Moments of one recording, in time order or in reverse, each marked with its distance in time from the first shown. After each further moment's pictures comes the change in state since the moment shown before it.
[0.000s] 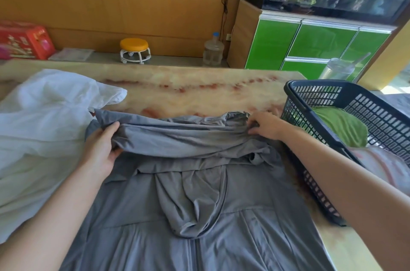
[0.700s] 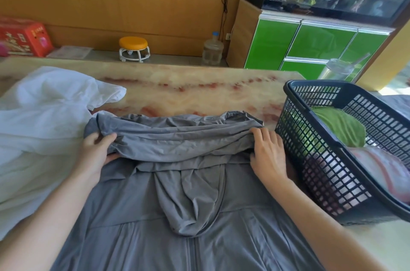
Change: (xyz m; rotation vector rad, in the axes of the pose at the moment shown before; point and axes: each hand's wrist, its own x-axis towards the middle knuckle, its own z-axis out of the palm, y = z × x) left_hand 0.004 -0.016 -0.024 0.207 0.033 0.066; right_hand -0.067 -0.040 0.079 -0.157 0.626 0.156
